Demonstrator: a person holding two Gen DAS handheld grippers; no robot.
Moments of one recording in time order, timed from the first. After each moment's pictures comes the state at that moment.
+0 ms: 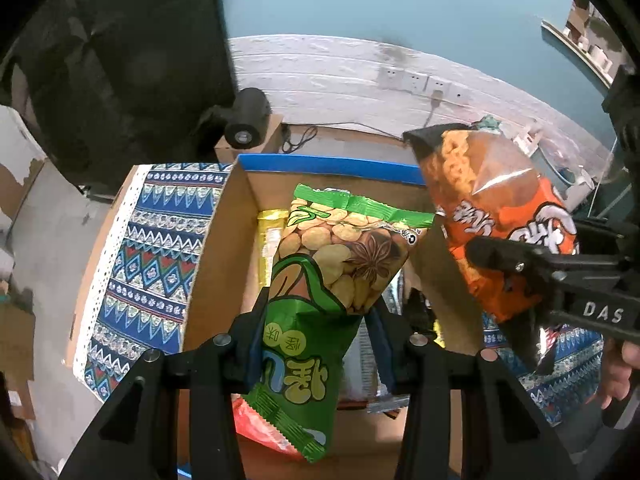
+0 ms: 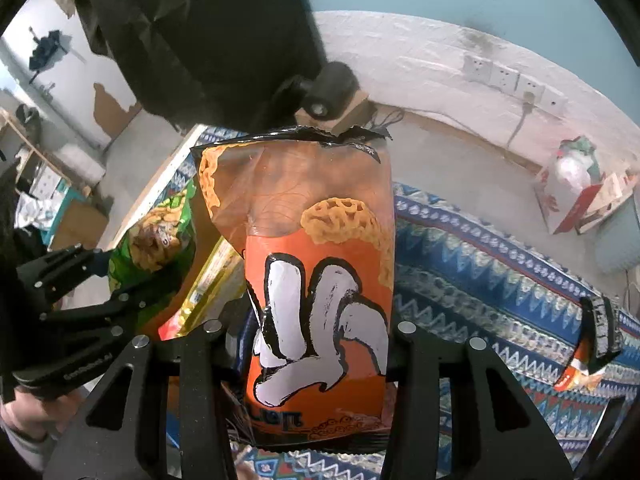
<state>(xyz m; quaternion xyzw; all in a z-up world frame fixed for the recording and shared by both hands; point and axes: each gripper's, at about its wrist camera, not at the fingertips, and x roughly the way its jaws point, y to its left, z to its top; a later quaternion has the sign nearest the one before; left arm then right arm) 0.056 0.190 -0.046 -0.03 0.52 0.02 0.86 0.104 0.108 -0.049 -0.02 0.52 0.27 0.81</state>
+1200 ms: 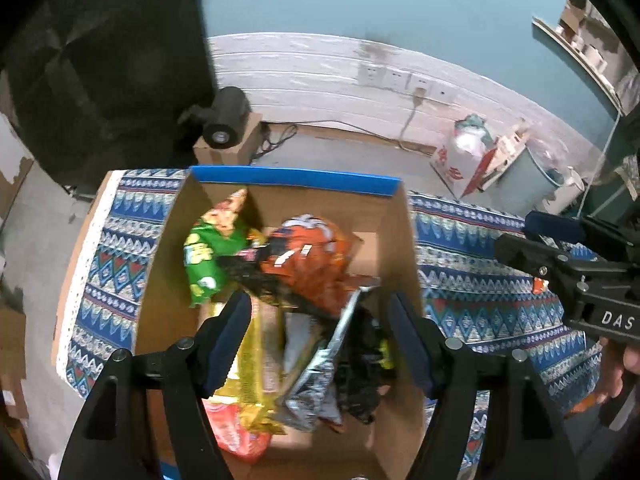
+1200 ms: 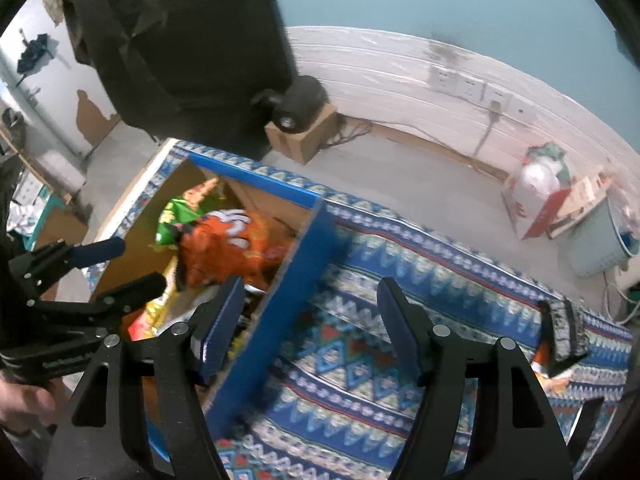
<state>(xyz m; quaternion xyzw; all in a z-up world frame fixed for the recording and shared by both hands) 0.077 0.145 -0.041 -0.04 0.53 0.00 0.85 0.112 0.053 -0.035 -0.02 0.50 0.23 0.83</state>
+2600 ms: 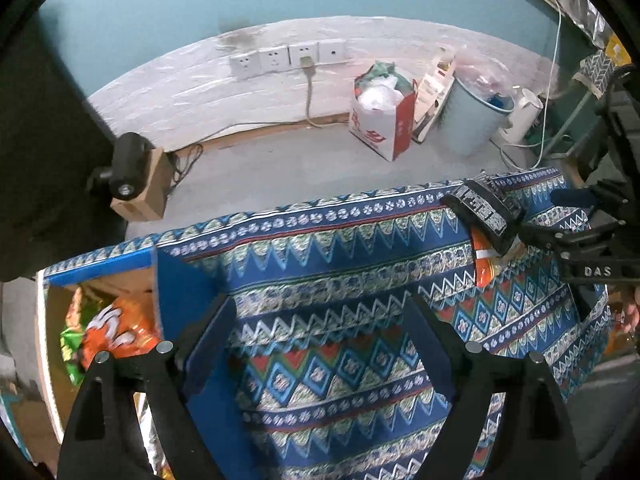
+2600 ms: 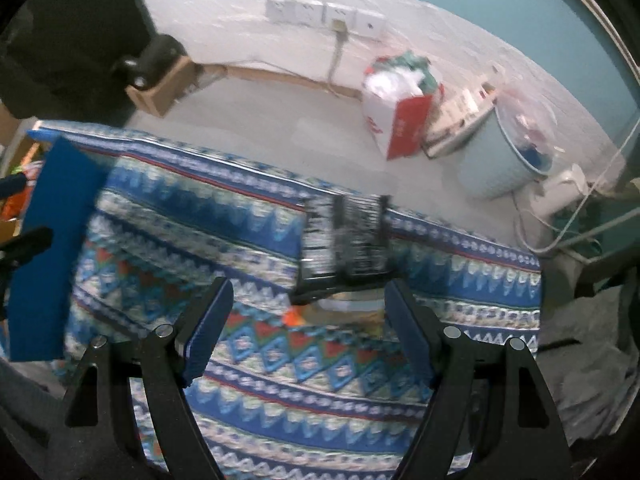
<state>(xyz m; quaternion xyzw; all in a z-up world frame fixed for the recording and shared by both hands) 0.150 -0.053 -0.066 0.08 0.55 -0.10 0.83 0.141 -0.182 -0.089 -0.07 0.59 0.07 0.80</state>
